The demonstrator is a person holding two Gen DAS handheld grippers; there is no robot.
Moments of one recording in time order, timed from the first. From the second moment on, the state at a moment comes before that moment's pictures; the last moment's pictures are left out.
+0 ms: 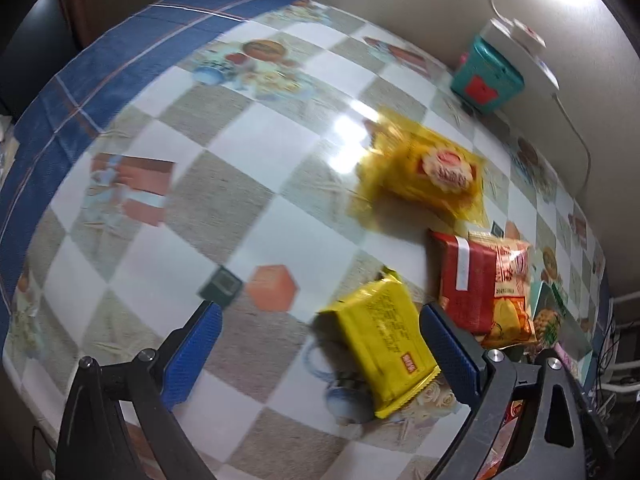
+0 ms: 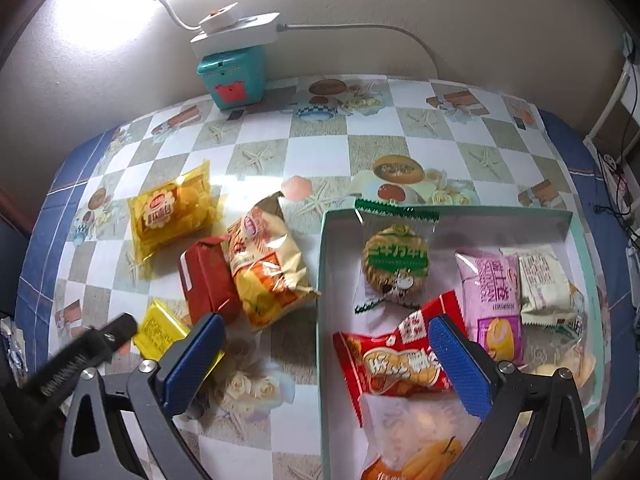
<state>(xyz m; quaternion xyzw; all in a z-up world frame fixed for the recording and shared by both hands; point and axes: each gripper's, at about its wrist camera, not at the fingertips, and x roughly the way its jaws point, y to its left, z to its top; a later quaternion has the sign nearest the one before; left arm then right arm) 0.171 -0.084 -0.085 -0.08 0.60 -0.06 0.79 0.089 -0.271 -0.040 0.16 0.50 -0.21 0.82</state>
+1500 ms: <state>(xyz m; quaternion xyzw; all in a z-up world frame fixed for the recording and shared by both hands) 0.162 -0.078 -0.097 -0.01 0.62 -0.09 0.78 0.102 -0.236 -0.053 0.09 0.50 -0.20 0.84</state>
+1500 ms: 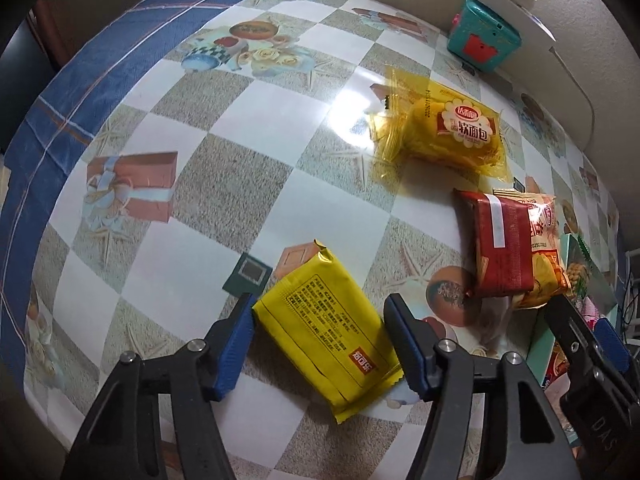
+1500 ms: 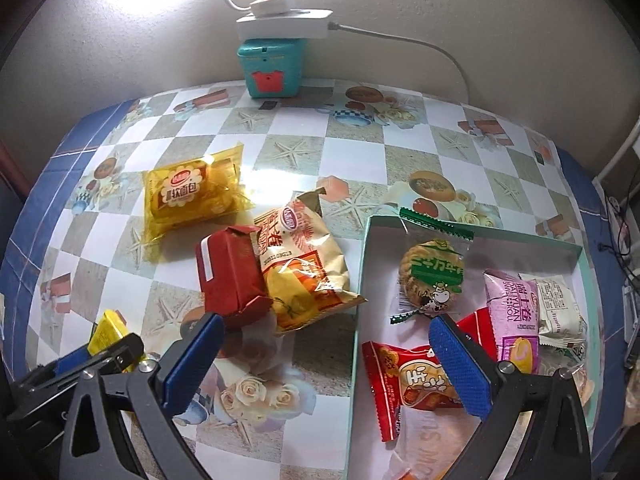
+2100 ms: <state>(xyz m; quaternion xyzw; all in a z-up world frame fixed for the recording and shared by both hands) 0.207 -0.067 -0.096 -0.03 0.59 -0.09 0.80 0.132 -0.199 -0.067 0.02 0.50 -0.16 0.85</state>
